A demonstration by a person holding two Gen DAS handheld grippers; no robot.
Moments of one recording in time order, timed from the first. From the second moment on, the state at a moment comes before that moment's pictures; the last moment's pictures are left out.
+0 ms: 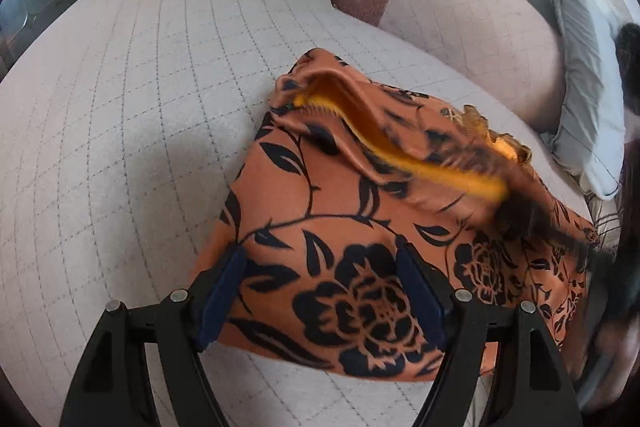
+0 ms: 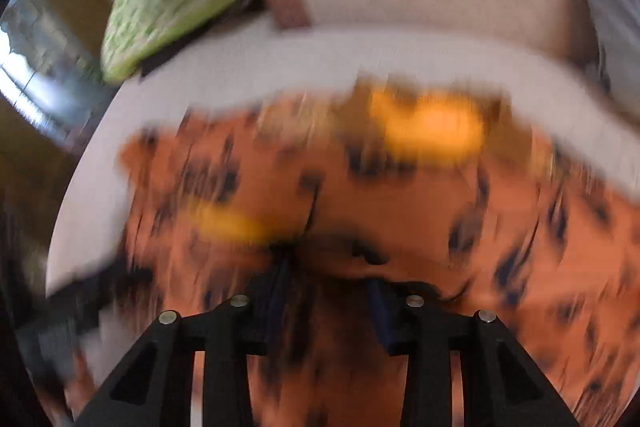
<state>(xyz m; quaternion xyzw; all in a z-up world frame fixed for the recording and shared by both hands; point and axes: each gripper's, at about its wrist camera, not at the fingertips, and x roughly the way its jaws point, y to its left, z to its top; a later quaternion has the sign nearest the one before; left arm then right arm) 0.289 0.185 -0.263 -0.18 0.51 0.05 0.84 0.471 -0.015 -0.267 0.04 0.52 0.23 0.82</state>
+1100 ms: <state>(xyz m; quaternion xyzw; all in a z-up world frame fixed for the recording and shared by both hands) 0.276 0.276 -0.247 -0.24 0.50 0.13 0.82 0.521 -0.035 -0.218 0.11 0.46 0.22 0.85</state>
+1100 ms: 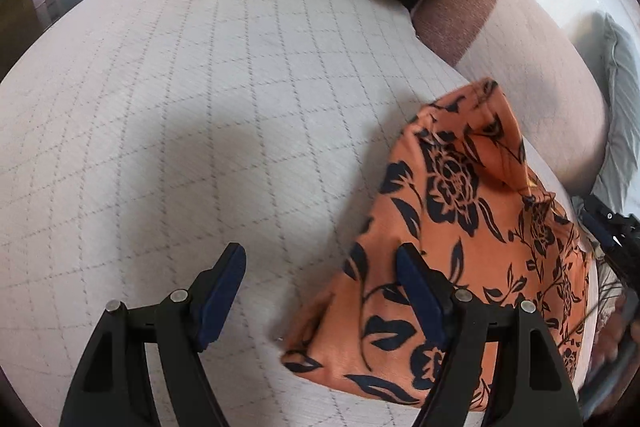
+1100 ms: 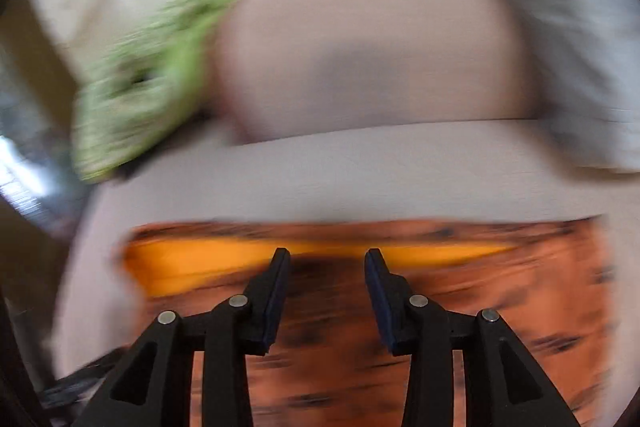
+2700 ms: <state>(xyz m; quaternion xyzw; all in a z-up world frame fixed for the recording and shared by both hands) 0.293 0.205 -0.236 -0.07 0.48 0.13 0.87 0.514 -0.098 -0.273 0.00 0.52 0.11 0.85</state>
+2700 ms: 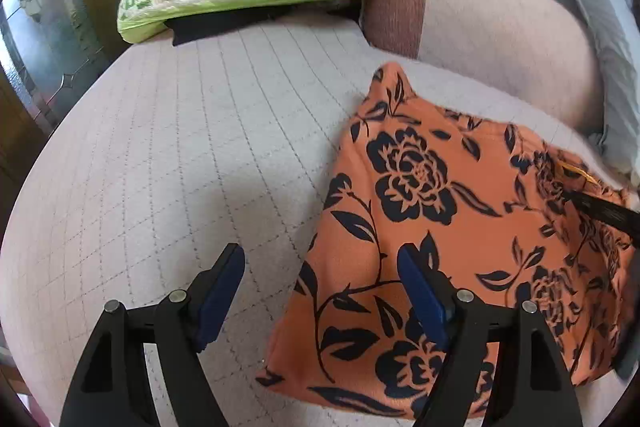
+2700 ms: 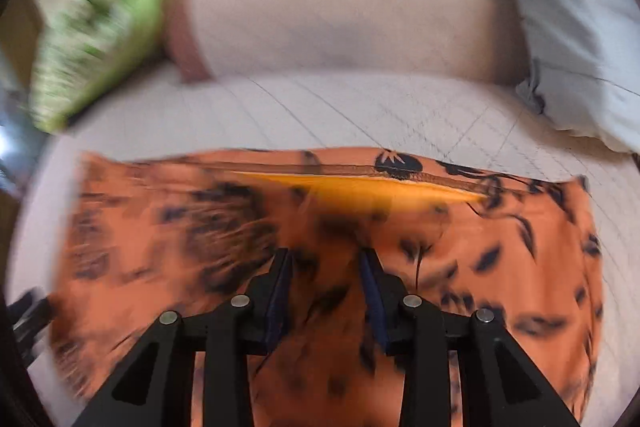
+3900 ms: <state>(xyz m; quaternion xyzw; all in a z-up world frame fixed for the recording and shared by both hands) 0.222 0.117 -0.156 0.00 0.34 0.10 0.94 0.294 -0.205 -0.220 0.11 0.42 0.14 0.89</state>
